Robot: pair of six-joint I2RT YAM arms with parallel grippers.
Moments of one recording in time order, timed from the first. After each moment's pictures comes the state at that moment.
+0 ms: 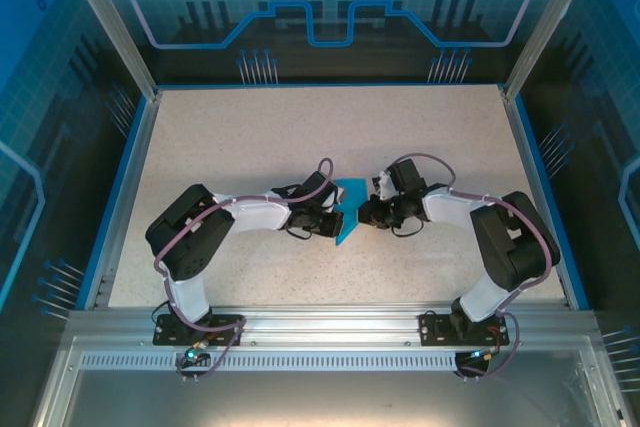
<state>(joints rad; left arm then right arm) -0.73 1.83 0.98 -0.20 0.24 -0.46 0.41 1.63 0.76 -0.20 -0.56 0.60</state>
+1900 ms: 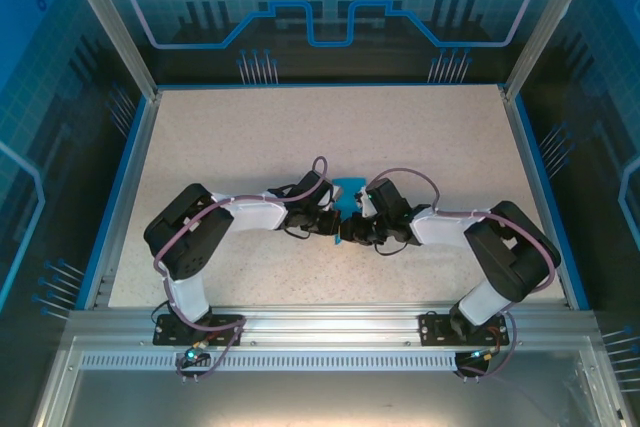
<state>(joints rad) -0.70 1.82 0.95 -0.14 0.27 -0.50 0.62 1.59 0.64 0.01 -0.47 0.77</state>
